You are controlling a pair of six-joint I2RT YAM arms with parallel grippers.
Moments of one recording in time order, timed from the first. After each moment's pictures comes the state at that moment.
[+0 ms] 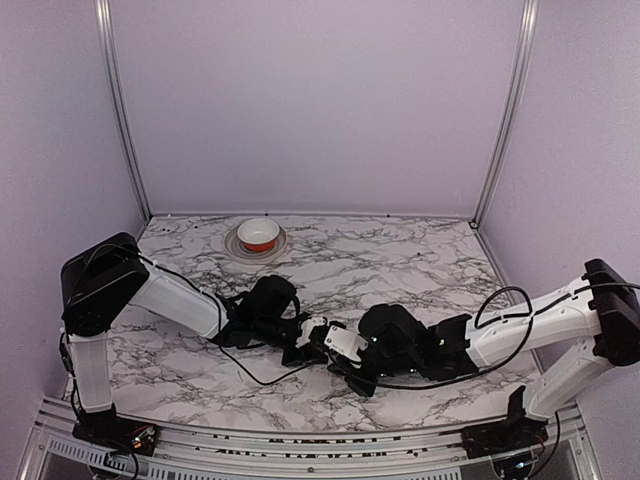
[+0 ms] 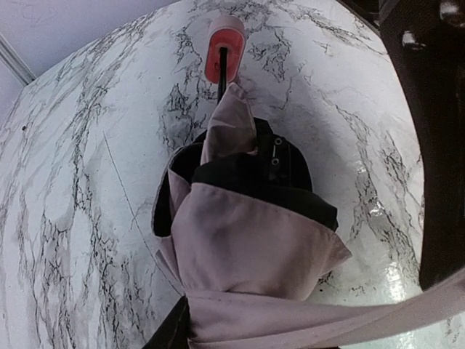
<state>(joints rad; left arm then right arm) -0.95 1.98 0.97 0.33 0.46 0.62 1.19 1.47 0.72 0.01 0.00 -0.01</state>
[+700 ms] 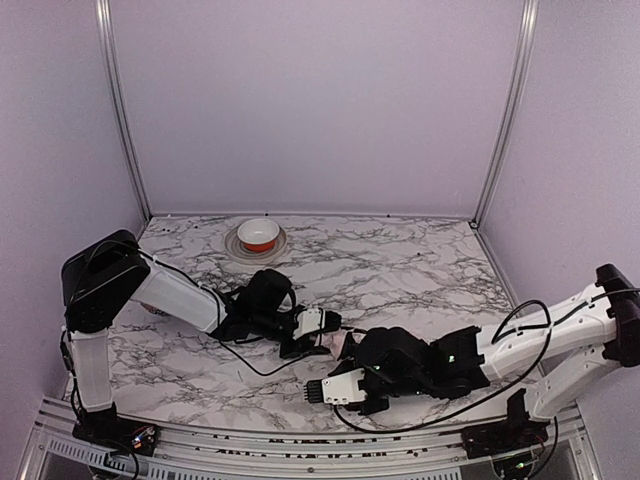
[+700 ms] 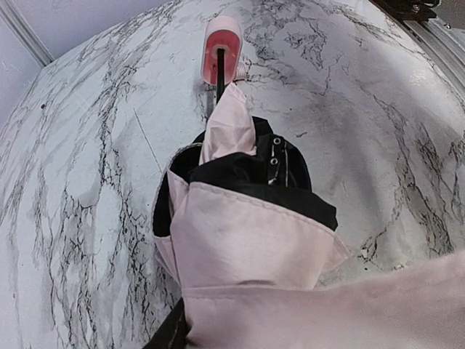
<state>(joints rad) -0.91 1.99 0.99 0.33 0.45 0.61 1.35 1.42 0.73 -0.11 0.17 -0.58</state>
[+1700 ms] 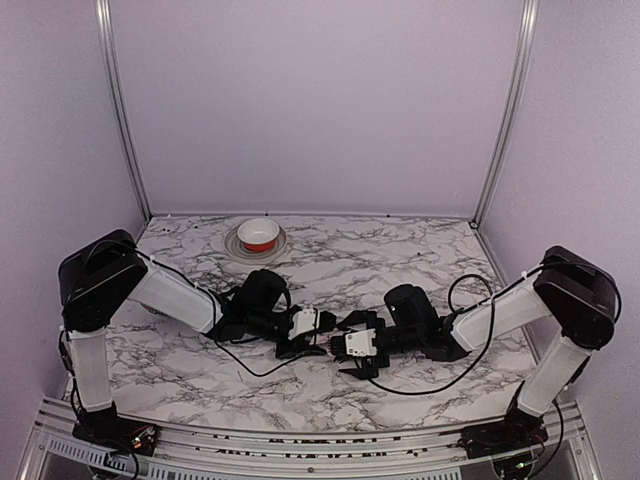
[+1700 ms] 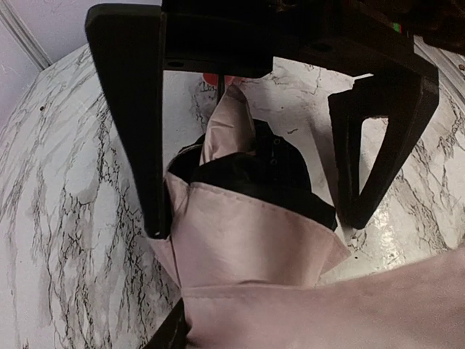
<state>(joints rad) -0.90 1.98 0.95 0.36 0.49 0.61 0.85 1.66 0.58 0.40 -0.33 -0.87</state>
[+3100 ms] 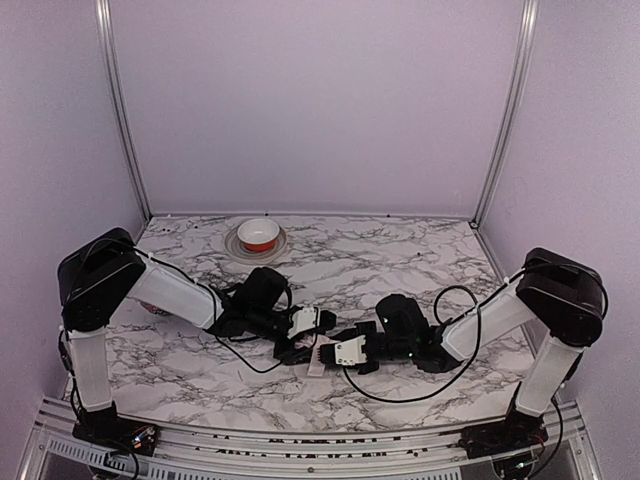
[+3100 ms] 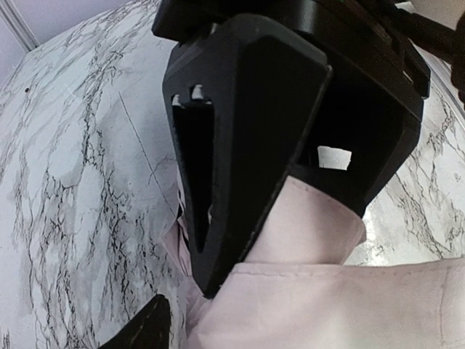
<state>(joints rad) -0.88 1.97 0.99 0.26 0.52 0.59 0.93 1.75 0.58 0.61 -0.21 -0.93</state>
